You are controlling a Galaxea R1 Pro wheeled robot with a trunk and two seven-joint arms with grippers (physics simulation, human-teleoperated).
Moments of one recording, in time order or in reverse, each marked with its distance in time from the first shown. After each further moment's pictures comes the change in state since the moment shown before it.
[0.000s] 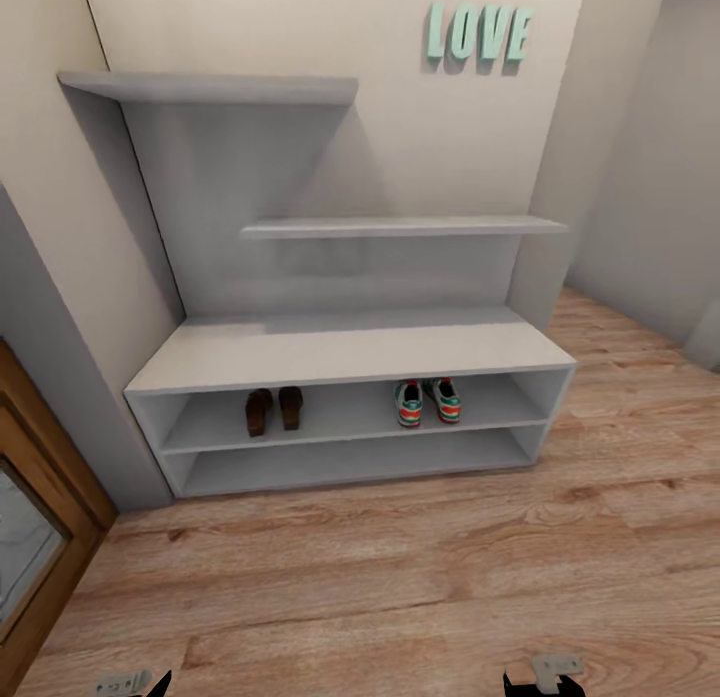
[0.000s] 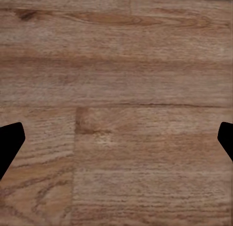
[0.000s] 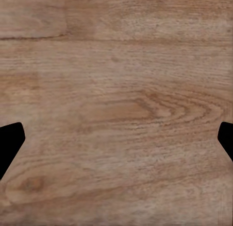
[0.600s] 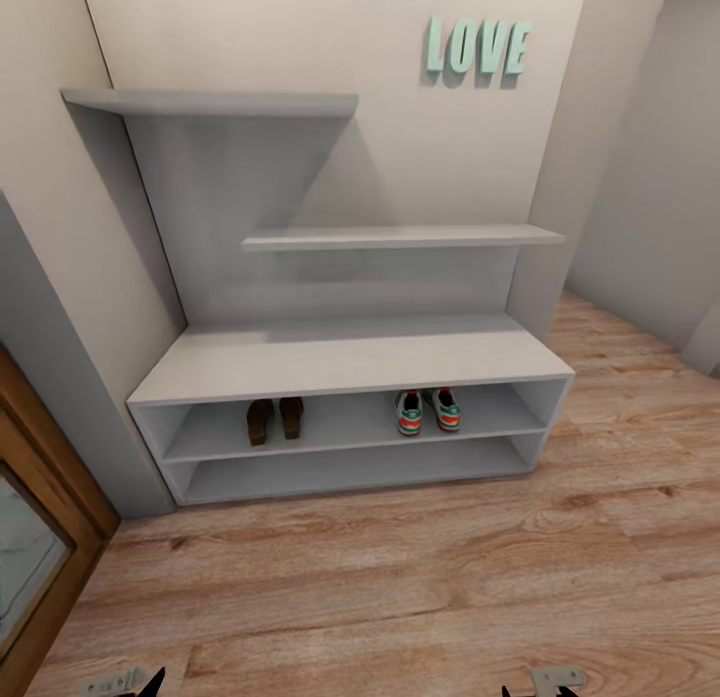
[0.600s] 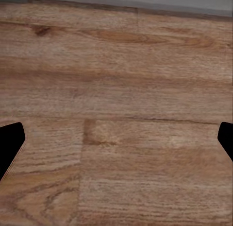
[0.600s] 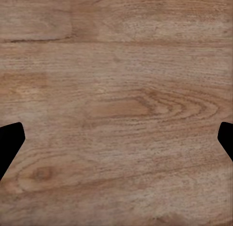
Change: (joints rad) left arm 0.000 0.002 0.043 0.000 0.006 -0.004 0.000; right arm 0.019 0.009 0.000 0.000 0.000 0.000 0.000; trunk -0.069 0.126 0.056
